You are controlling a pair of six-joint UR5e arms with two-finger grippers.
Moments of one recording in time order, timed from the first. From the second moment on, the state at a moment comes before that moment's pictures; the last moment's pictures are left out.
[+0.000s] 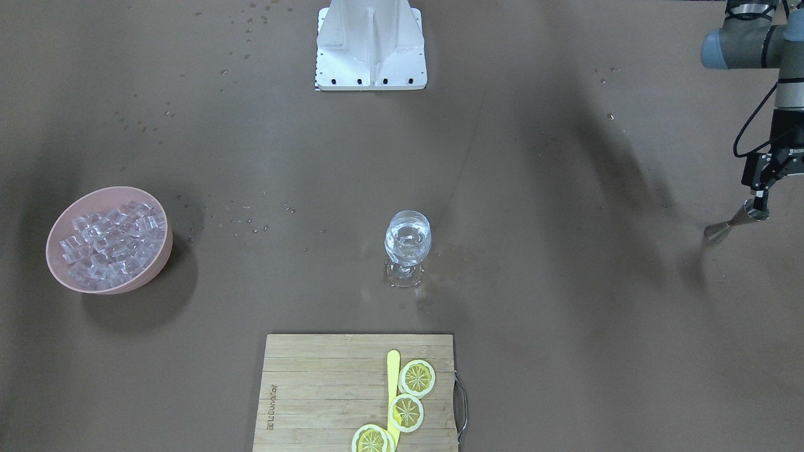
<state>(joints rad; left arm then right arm) -1.06 -1.34 -1.60 -2.77 -1.58 -0.80 1.50 -1.15 1.45 -1.66 2.33 0.27</state>
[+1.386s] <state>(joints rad) -1.48 -1.47 -1.62 -1.90 -2.25 -0.12 1.51 -1.20 1.33 -1.64 2.34 0.23</state>
